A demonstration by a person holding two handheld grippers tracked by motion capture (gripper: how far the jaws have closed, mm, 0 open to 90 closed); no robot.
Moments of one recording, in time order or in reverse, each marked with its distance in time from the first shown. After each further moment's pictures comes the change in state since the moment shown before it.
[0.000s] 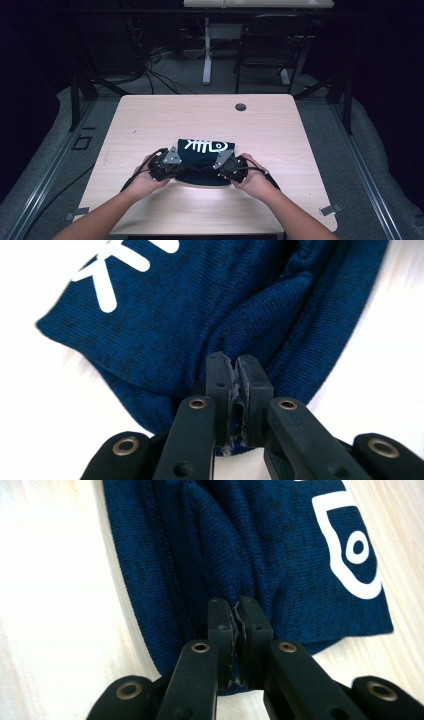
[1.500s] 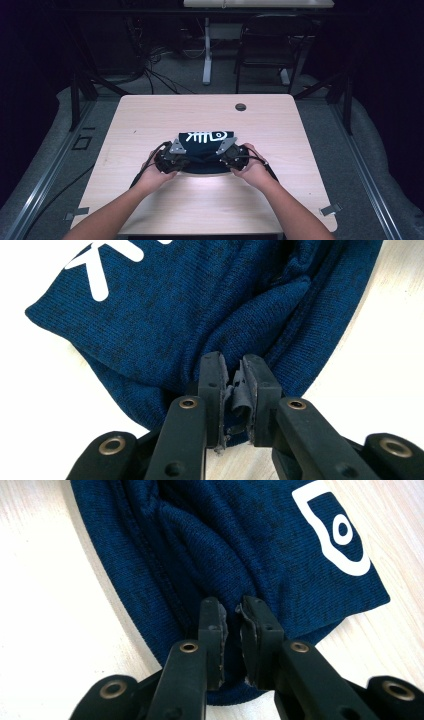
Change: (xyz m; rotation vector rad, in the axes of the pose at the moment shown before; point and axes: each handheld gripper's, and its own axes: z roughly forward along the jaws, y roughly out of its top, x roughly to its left) left arm 0.015 0.014 0.018 -0.008 0.061 -0.127; right arm -0.034 0.001 0.016 -0.041 -0.046 0.096
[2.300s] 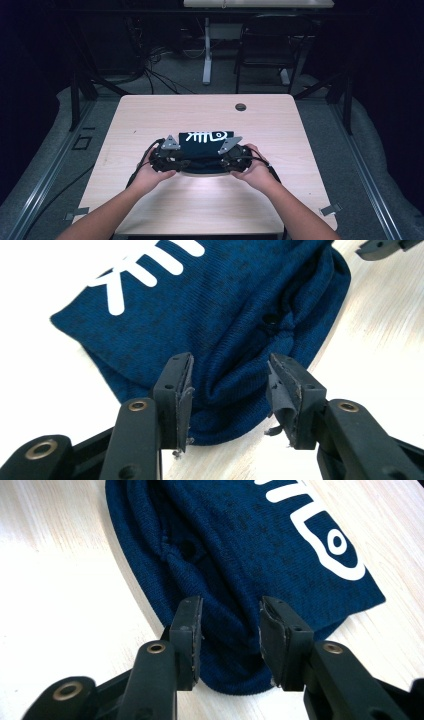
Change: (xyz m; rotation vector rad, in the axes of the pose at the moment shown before) left arm 0.005 0.003 -0.027 -0.082 -0.026 -0.103; right arm 0.005 0.002 -0.024 -0.051 0.034 0.065
